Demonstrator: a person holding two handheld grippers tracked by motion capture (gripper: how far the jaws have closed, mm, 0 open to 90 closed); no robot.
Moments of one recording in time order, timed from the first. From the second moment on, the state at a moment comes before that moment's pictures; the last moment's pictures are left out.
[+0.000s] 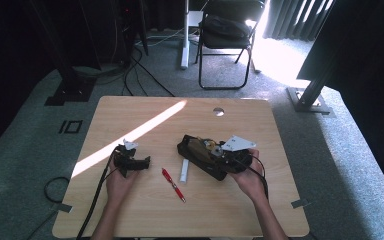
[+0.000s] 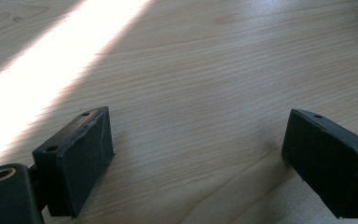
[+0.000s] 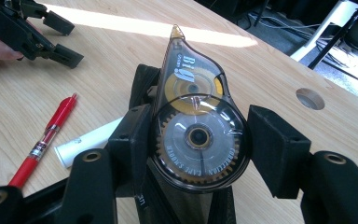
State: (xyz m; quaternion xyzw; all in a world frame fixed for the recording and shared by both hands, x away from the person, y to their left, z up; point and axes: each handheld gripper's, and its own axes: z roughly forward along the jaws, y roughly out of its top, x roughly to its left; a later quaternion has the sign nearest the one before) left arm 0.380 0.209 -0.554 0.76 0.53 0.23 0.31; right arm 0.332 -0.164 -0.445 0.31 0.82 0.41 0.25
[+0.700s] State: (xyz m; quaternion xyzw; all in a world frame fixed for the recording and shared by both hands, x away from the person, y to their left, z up) left arm 0.380 0.209 -0.554 0.76 0.53 0.23 0.31; right arm 0.344 -0.158 -0.452 0.32 0.82 0.41 0.24
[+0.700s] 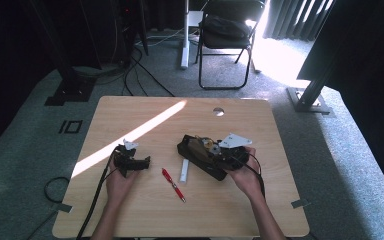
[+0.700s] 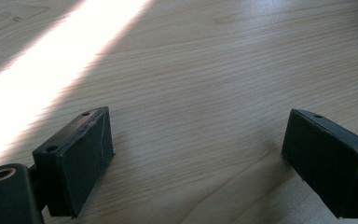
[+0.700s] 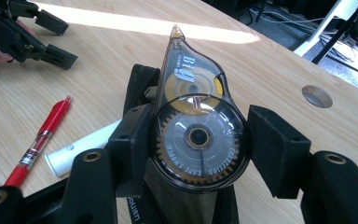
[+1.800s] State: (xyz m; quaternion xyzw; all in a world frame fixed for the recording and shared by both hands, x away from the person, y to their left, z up) left arm 0.380 0.209 -0.554 0.76 0.53 0.23 0.31; right arm 0.363 -0.148 -0.470 0.32 0.84 0.38 0.22
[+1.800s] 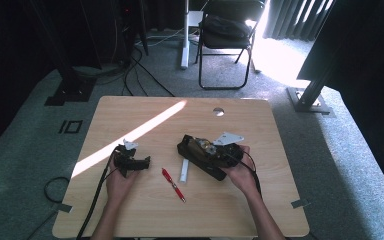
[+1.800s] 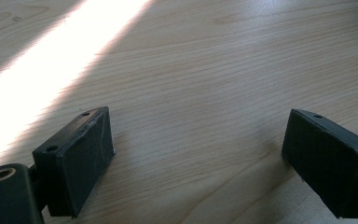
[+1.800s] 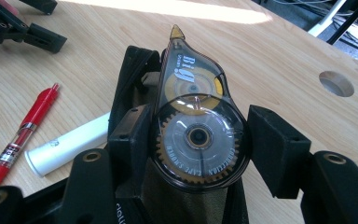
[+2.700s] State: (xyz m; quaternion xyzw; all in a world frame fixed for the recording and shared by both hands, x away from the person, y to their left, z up) left arm 0.380 0.209 -0.554 0.76 0.53 0.23 0.31; right arm 0.369 -0.143 -0.480 0.32 0.85 0.36 0.20
